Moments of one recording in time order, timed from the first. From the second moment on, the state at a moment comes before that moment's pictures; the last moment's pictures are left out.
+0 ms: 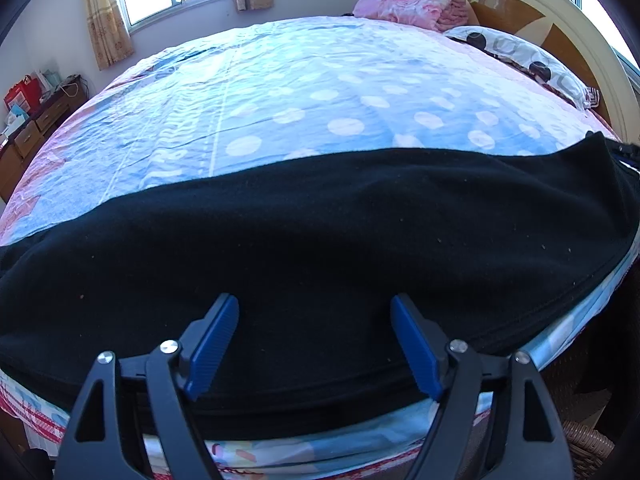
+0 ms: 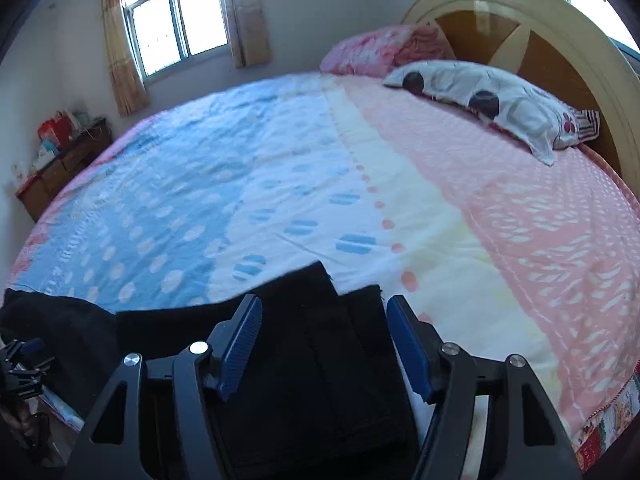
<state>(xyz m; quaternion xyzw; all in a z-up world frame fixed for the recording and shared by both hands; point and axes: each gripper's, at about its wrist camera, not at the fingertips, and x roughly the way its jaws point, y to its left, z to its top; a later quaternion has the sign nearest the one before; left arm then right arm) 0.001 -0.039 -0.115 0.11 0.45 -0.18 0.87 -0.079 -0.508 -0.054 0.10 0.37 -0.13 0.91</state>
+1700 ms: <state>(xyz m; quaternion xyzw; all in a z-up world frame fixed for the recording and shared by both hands) 0.023 -0.003 -0.101 0.11 0.43 -0.13 0.89 -0.079 -0.385 -0.013 0.14 0.28 -0.04 0.95</state>
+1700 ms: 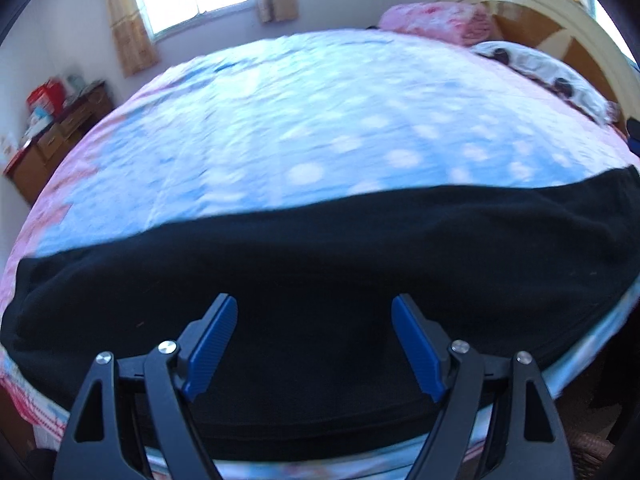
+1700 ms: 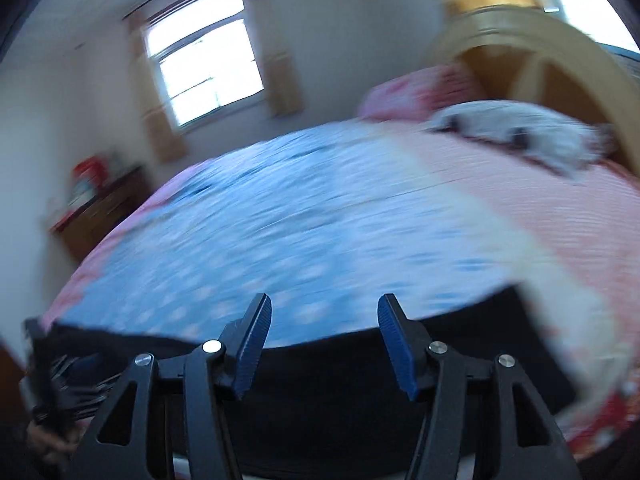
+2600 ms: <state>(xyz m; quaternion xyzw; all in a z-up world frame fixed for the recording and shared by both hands) 0.044 0.286 -0.074 -0.04 0.43 0.14 0.89 0.031 0.041 -0.120 -0.08 0.37 0.38 0.84</state>
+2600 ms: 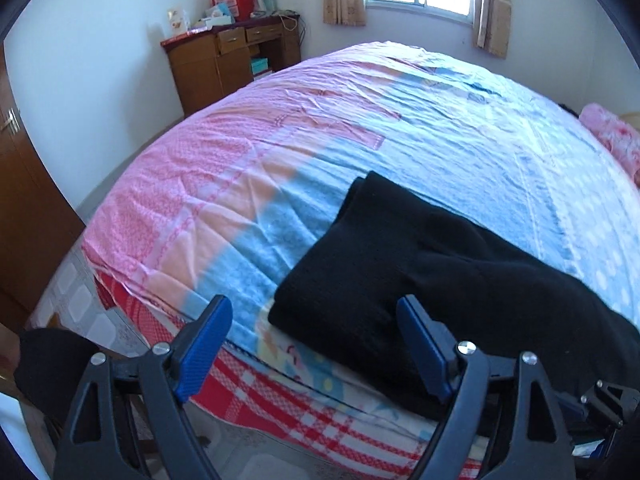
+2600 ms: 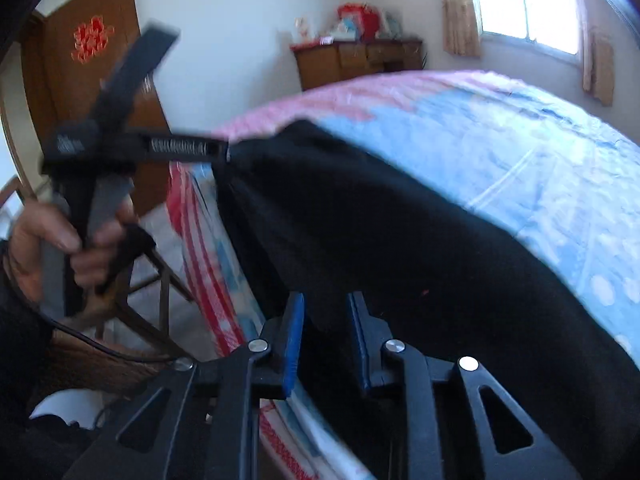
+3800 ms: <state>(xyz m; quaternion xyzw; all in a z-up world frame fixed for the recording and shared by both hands) 0.068 0.269 -0.060 0.00 0.40 0.15 0.90 0.017 0.036 -0.119 0.04 0.39 0.48 0.78</state>
